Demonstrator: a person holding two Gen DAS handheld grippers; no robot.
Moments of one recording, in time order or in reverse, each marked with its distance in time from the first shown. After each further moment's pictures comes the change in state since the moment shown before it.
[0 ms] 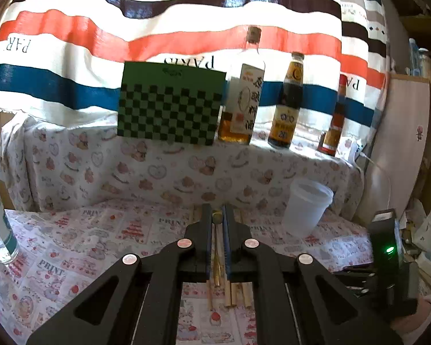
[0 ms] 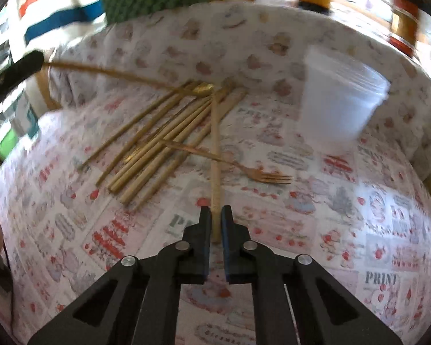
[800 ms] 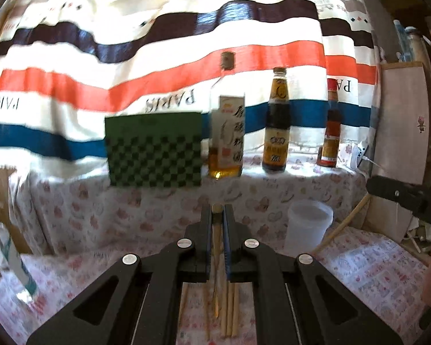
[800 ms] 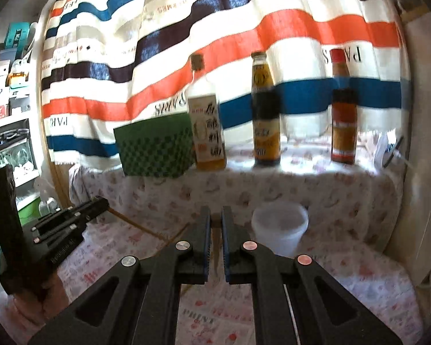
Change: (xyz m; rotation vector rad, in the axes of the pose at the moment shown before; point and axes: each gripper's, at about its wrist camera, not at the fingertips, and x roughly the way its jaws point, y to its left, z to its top) left arm 0.002 -0.052 0.047 0.142 -0.084 0.065; right arm -0.163 -0.029 0.041 0.075 -0.555 0.000
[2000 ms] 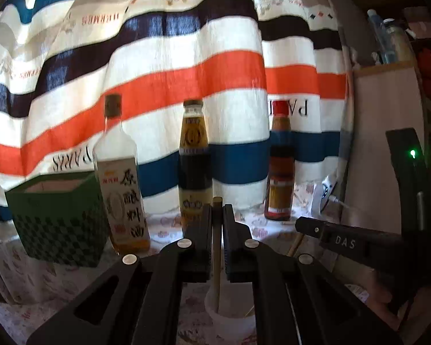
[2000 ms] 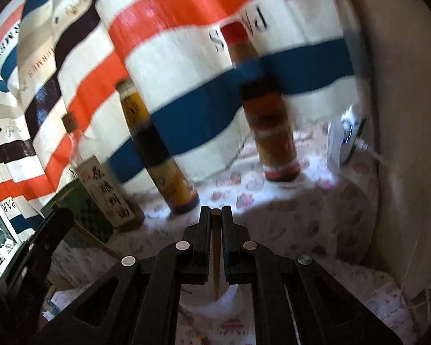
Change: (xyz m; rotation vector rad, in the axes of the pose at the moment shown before) left arm 0.084 -0.136 0.080 0.059 -0.081 -0.136; right arm 0.073 -0.152 0.064 0.328 0.056 -0.138
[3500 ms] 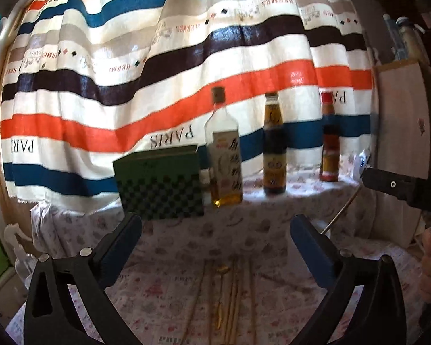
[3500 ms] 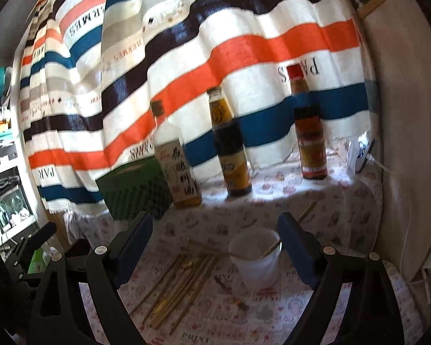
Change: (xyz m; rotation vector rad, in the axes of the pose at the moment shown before) left arm -0.136 0.085 -0.051 0.034 0.027 0.239; right arm -0.104 0.076 -0.070 -0.160 -0.119 0.102
